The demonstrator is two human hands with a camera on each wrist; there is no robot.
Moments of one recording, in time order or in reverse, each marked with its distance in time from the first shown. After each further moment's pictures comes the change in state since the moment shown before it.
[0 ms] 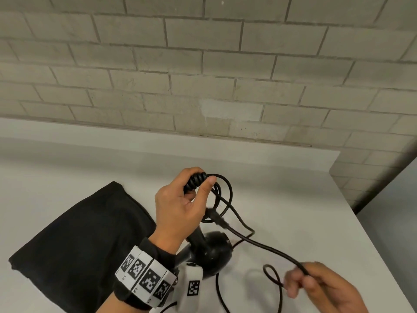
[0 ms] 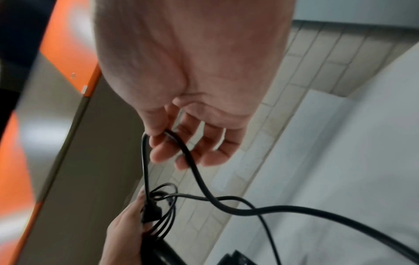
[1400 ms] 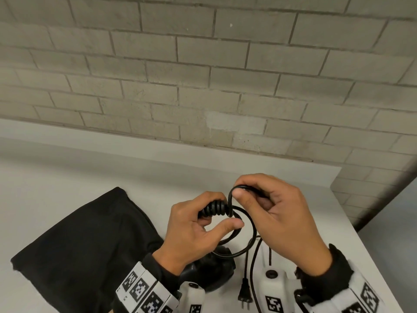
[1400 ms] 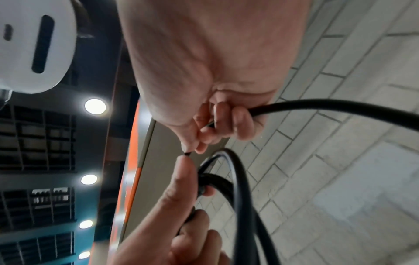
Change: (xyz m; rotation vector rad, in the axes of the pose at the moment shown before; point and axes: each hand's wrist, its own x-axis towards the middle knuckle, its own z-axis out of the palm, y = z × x) left_hand -0.015 0.023 -0.005 -0.234 -0.194 0.094; right_hand 0.137 -0.090 0.061 -0.230 -0.109 -0.226
